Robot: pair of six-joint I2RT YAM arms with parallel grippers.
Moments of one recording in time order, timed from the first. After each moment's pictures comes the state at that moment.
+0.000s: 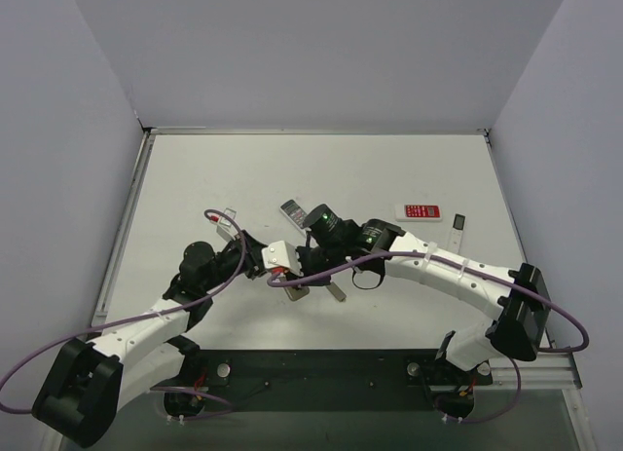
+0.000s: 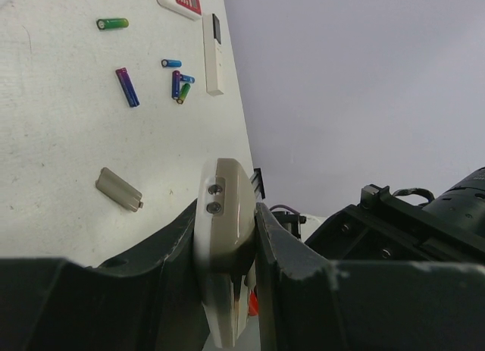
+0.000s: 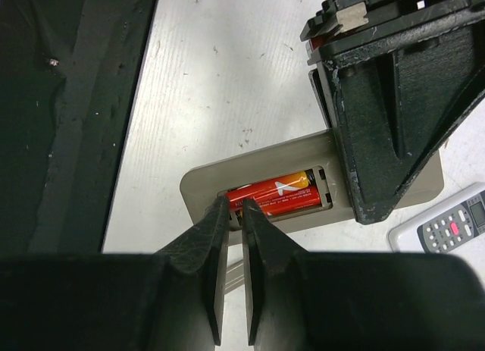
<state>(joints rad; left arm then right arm) -0.47 0.97 0.25 0.63 0.51 -1.25 1.03 1.47 1.23 -0.63 -0.46 -0.69</state>
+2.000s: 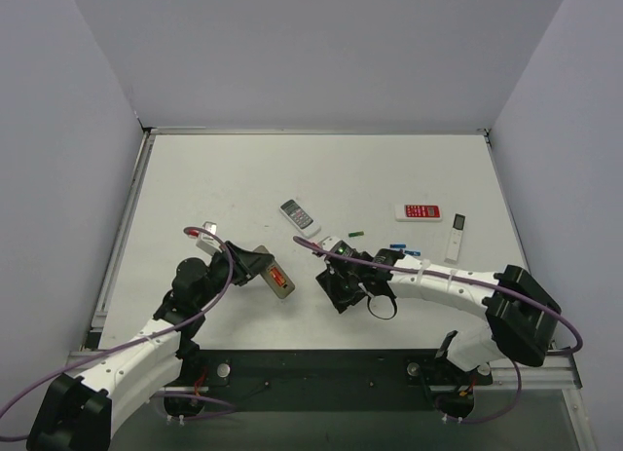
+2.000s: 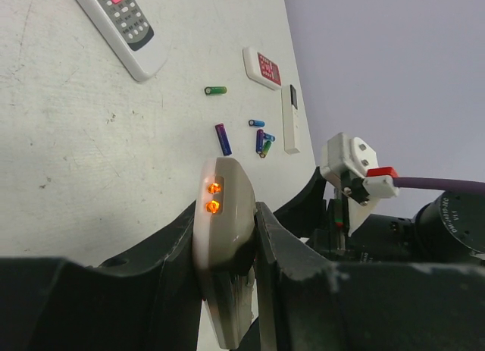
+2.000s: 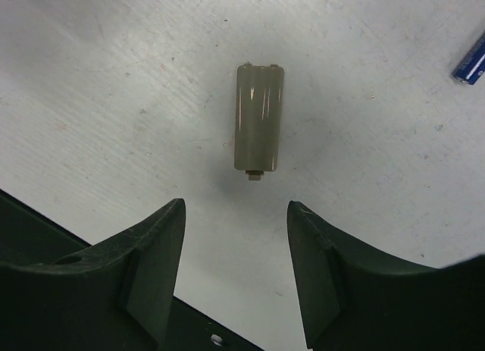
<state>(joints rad) -0.44 0.76 0.13 0.48 0.24 -1.06 0.98 1.40 0.80 -0.51 0.07 0.26</state>
